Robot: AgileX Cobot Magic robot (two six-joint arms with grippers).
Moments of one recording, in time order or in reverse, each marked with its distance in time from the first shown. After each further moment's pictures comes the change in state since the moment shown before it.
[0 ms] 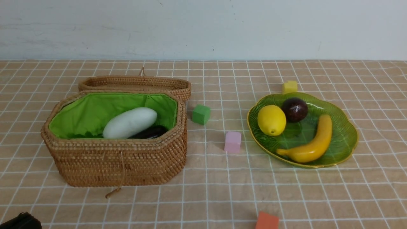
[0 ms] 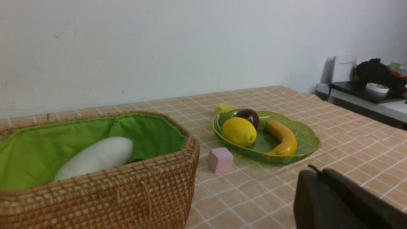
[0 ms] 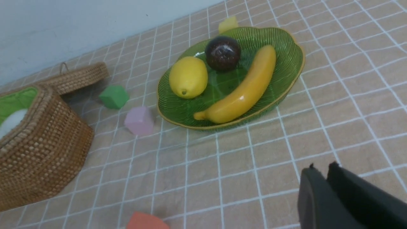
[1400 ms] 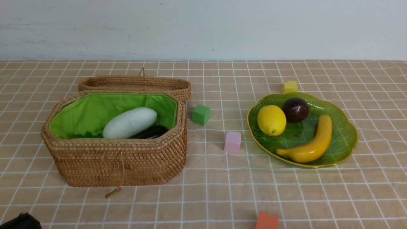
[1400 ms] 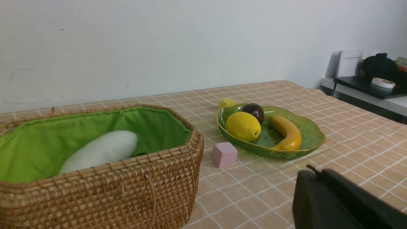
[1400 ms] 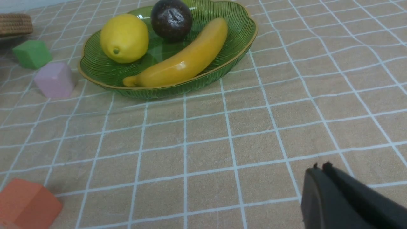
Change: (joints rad) right arm 0.000 -0.141 0.326 -0.225 -0.222 0.002; left arm 0.000 0.000 0.000 0.000 0.012 0.000
